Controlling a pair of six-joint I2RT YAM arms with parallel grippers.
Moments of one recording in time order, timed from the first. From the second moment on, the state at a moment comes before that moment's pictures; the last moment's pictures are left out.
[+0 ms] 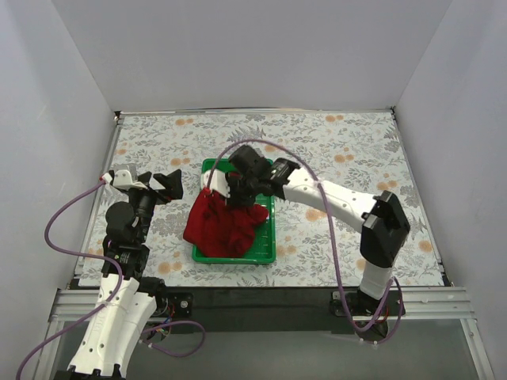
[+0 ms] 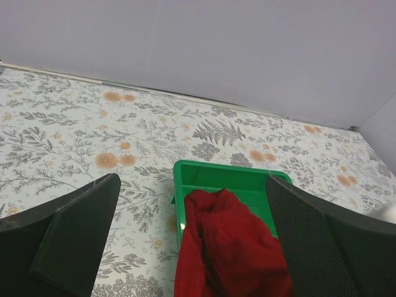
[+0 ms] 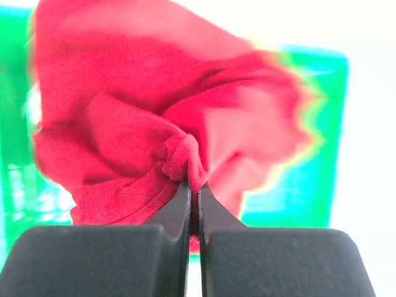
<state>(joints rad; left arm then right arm) -0.13 0.51 0.50 0.10 -0.02 -0.32 0.98 1.81 1.54 -0.66 -0.28 -0.66</state>
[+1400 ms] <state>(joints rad) -0.13 0.59 0.50 0.10 0.12 -0.32 0.14 1.19 1.67 -0.67 -0.67 -0.48</state>
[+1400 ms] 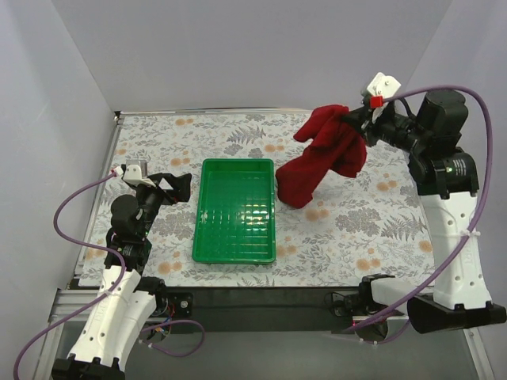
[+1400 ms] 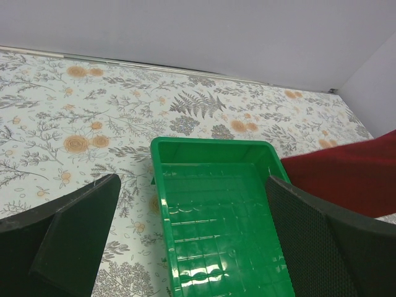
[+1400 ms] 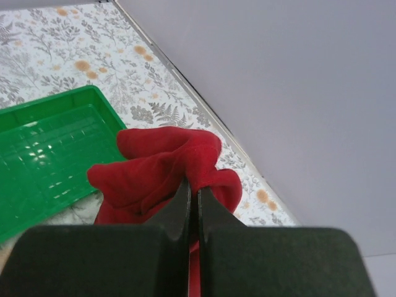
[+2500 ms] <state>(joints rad) -0.19 1.30 0.75 -0.16 0.21 -0.48 -0.13 1.06 0.72 -0.44 -0.90 -0.50</state>
